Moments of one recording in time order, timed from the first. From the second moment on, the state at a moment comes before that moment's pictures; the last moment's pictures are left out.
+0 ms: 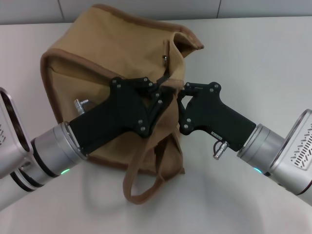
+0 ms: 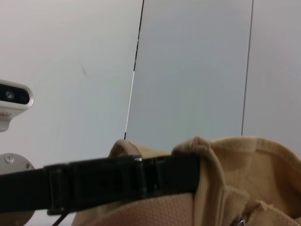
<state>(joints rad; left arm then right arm) -0.61 -2.08 0.64 -0.14 1.58 1.70 -0.31 0.63 2.09 -0.44 0.32 -1.62 -1.46 0.04</state>
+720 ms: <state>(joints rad) -0.59 -2.08 0.53 -0.16 1.58 1.78 -0.31 0.54 2.09 -0.42 0.30 -1.62 -1.46 0.04</state>
